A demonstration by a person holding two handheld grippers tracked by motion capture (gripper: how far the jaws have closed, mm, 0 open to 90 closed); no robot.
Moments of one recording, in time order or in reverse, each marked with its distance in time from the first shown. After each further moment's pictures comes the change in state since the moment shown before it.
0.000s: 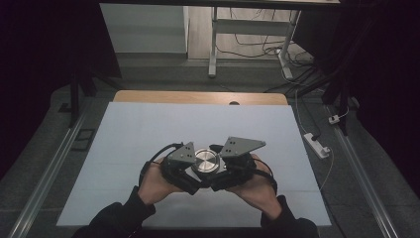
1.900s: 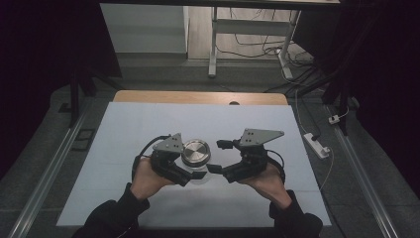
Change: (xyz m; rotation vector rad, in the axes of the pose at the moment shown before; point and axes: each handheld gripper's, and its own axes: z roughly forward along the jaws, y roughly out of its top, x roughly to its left) left arm 0.019 -0.008 -0.024 -0.087 0.017 -0.086; right arm -0.037 -0.012 -0.016 -0.115 0.151 0.090
